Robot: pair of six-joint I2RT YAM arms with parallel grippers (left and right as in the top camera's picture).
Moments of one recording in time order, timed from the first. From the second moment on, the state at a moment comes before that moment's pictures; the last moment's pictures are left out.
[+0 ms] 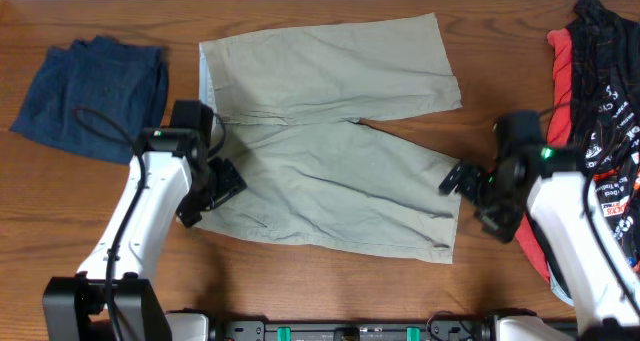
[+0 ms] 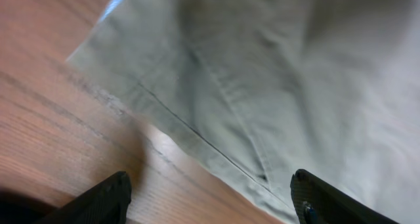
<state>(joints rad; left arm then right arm) -0.04 1.48 1.00 -1.08 0.04 -0.69 0.06 1.34 0.93 -1.09 -0.20 0.78</state>
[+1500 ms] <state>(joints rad) 0.08 1.46 0.66 -0.62 -0.01 -0.80 0.33 1.18 0.39 -0.45 -0.17 1.31</state>
